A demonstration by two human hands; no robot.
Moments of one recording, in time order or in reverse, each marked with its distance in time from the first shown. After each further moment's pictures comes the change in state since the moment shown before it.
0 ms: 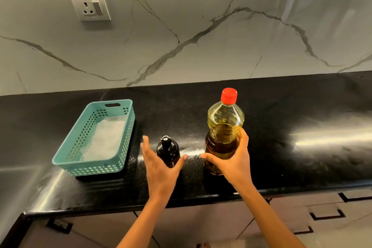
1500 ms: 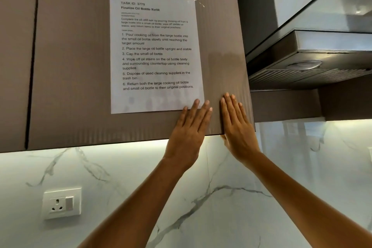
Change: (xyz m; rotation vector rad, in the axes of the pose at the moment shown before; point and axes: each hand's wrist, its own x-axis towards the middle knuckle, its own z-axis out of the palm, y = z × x) left_hand 0.332 0.420 0.023 0.874 0.837 1.468; right_hand 0.403 -0.305 -0.116 -1.081 0.821 -1.101
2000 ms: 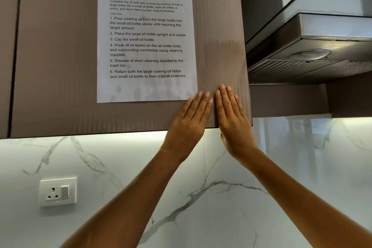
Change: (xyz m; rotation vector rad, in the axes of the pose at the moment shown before) left_hand 0.011 0.016 0.012 0.102 0.123 0.075; right_hand -0.001 0.001 -0.002 0.028 0.119 -0.050
